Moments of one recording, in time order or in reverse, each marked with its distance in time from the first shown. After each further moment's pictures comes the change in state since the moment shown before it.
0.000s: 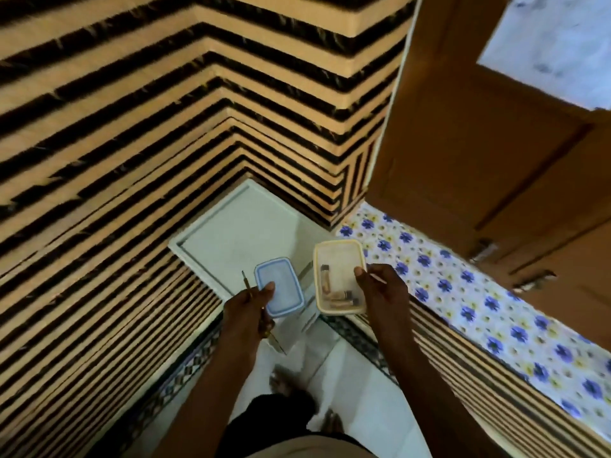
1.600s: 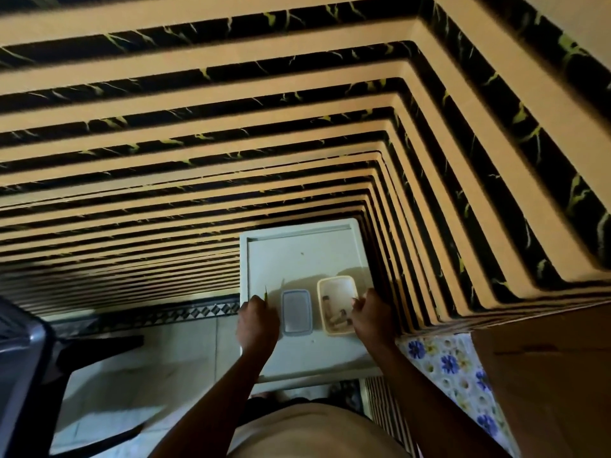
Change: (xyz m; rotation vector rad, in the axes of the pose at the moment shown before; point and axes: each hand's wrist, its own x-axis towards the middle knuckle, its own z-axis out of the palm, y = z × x) left_hand 0.186 -0.005 0.024 0.687 0.847 -0.178; right_hand 0.267 0.039 0.197 -1.006 -0.681 -0.205
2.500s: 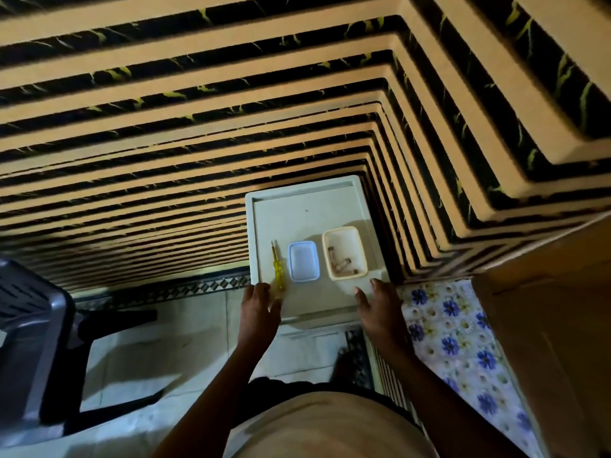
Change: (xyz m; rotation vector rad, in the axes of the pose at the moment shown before) left_hand -0.059 -0.095 0.003 -0.136 0.015 0.444; right_hand -0.093 0.064 0.027 0.129 0.159 -0.187
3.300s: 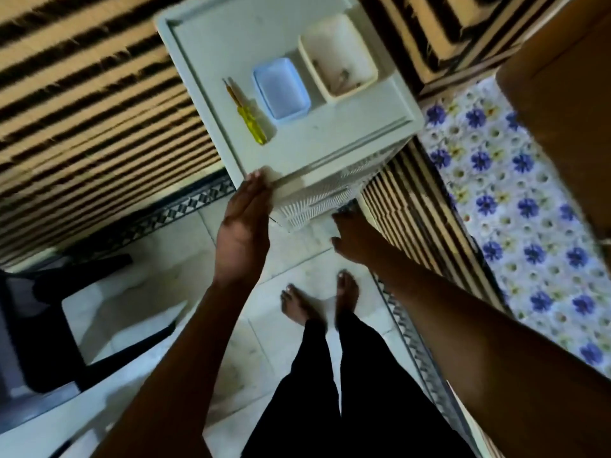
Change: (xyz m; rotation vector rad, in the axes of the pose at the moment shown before) left_hand -0.042 -0.098 0.008 0.026 -0.096 0.639; right_hand -0.103 0.076 0.158 -0.333 -0.545 -0.086
